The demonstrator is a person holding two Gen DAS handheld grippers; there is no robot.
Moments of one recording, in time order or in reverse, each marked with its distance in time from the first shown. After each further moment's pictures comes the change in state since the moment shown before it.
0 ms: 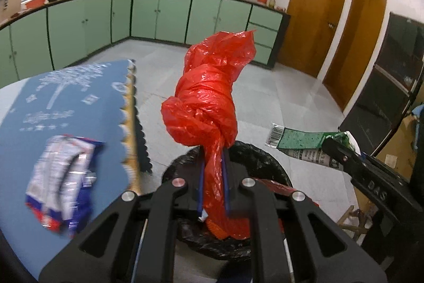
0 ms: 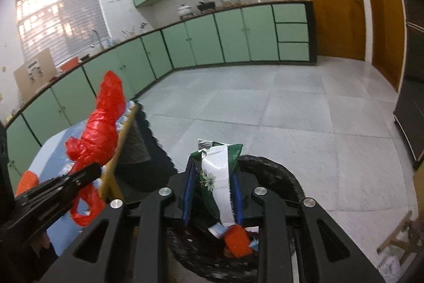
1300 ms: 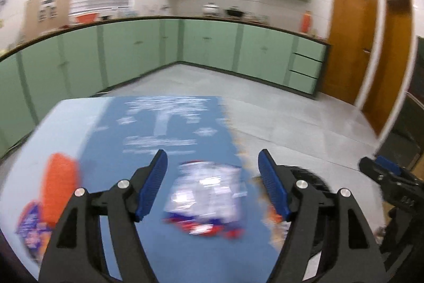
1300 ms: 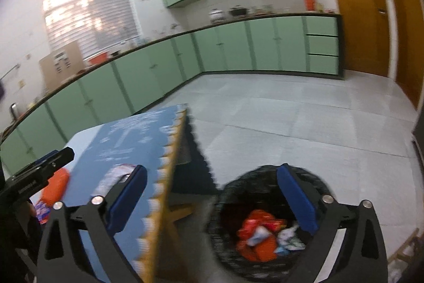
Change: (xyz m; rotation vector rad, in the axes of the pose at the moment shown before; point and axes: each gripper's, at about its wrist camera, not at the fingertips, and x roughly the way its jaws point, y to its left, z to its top) left arm -0.140 0.130 0.011 -0.080 -0.160 0.284; right arm -0.026 0.113 0.010 -0.108 -0.024 0.159
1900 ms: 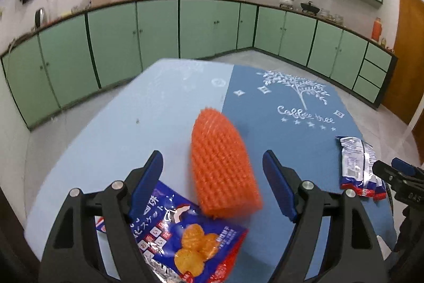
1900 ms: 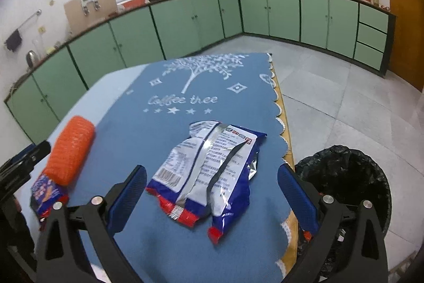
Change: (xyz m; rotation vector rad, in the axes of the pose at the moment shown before) left arm -0.021 0.179 -0.041 -0.163 0.084 0.277; right arm 0.107 0.150 -0.039 -0.153 0.231 0.075
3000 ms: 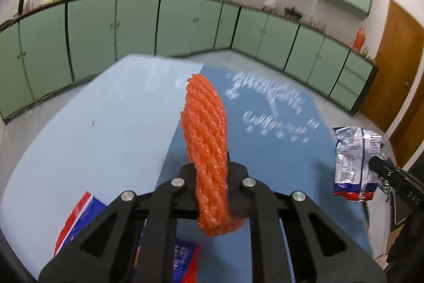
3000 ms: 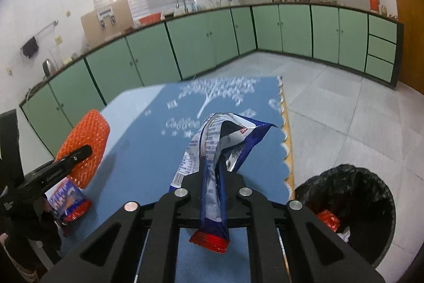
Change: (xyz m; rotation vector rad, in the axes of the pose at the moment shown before) left arm 0.007 -0.034 0.011 -0.043 -0.027 -0.165; right arm -0.039 -0.004 0.016 -0.019 -0.115 0.102
